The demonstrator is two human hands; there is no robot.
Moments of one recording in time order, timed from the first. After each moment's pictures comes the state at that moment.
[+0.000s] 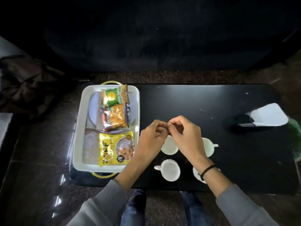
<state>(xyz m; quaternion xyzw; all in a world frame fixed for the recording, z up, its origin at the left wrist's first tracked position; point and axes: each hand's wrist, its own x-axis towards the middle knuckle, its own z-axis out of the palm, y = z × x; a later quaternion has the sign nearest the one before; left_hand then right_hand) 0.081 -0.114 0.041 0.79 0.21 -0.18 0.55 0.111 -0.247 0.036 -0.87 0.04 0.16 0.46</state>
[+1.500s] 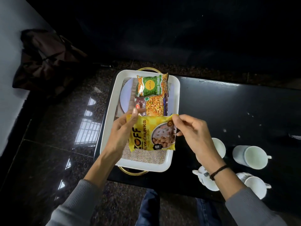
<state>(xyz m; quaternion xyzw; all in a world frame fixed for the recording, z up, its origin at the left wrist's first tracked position) 0.035 0.086 0.002 0.65 0.31 -0.07 0.69 0.097 -0.124 0.000 -0.76 0.03 0.26 0.59</state>
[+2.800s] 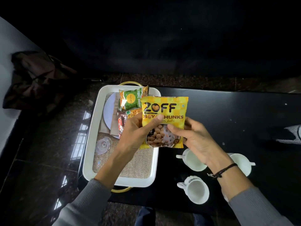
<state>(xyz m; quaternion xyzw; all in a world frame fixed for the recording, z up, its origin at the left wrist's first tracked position) 0.100 0.005 0.022 0.65 0.25 -0.10 0.71 0.143 -0.180 -0.005 -0.58 0.14 0.38 0.71</state>
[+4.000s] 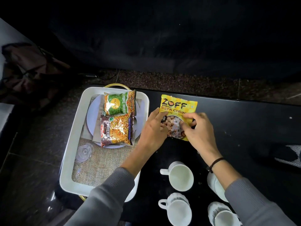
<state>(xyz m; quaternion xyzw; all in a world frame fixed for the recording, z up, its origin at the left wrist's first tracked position) 0.174 -0.067 -0.062 0.89 0.16 -0.15 0.40 0.216 -0.224 -0.068 -0.91 0.03 0.19 0.38</state>
